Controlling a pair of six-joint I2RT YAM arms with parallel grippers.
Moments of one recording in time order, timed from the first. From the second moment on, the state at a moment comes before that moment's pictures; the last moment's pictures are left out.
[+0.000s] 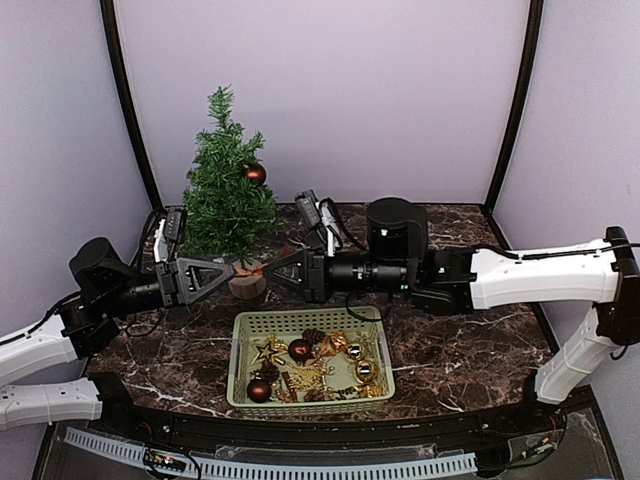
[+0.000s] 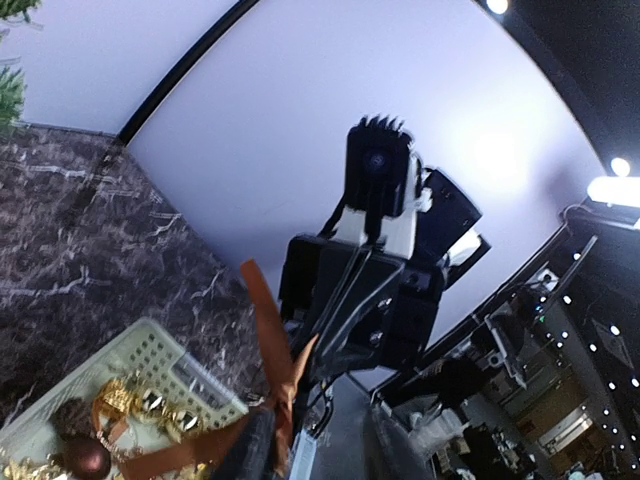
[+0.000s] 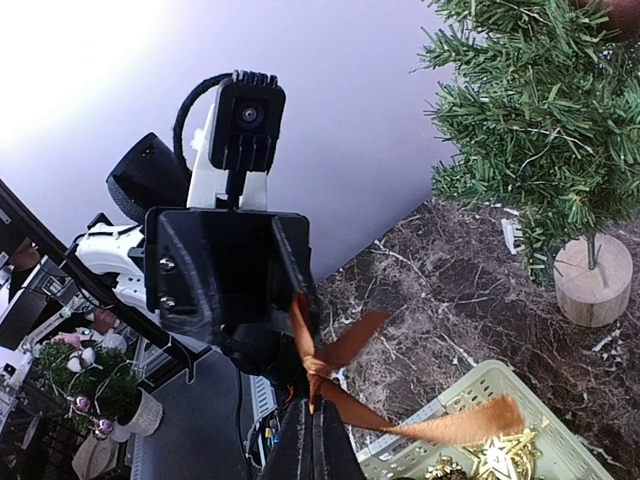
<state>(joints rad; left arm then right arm) -0.70 0.72 0.46 0.38 0.58 -0.88 1.17 1.55 1.15 0.27 -0.26 0.57</state>
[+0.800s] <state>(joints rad) -0.71 0.93 0.90 -0.46 0.72 -0.31 1.14 1.56 1.40 -0.21 -0.47 0.42</state>
